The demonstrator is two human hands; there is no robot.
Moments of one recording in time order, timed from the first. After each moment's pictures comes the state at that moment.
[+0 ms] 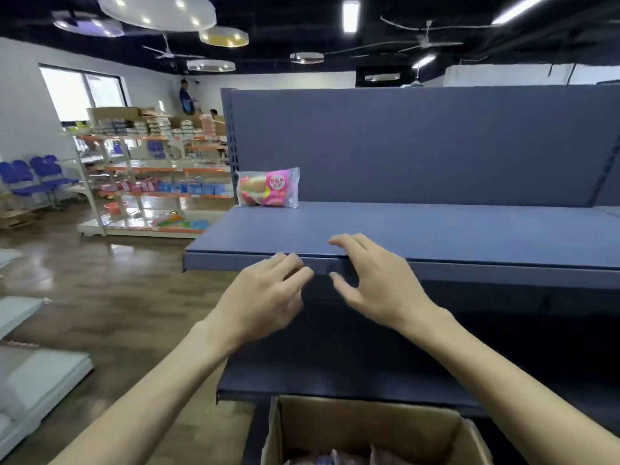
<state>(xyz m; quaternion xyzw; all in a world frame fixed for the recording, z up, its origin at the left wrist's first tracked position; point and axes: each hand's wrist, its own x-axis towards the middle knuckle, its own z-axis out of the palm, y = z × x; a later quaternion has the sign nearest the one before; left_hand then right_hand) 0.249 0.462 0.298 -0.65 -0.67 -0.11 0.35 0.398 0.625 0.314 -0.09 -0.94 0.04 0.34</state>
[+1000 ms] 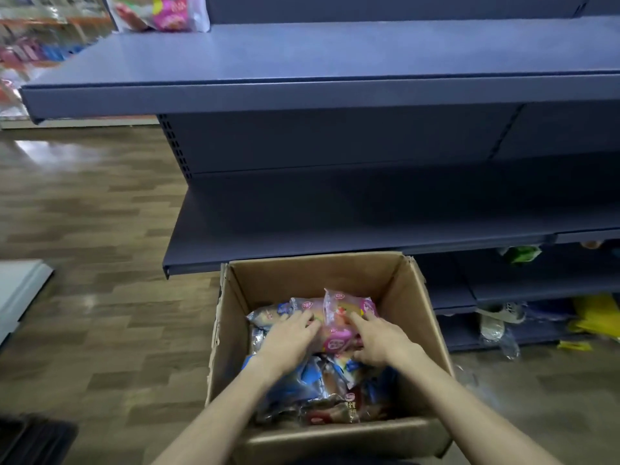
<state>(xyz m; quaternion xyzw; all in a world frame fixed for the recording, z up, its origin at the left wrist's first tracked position) 0.385 0.478 -0.016 -0.65 -0.75 0.06 -0.10 0.542 0.615 0.003 -0.32 -0.89 0.19 -0.25</state>
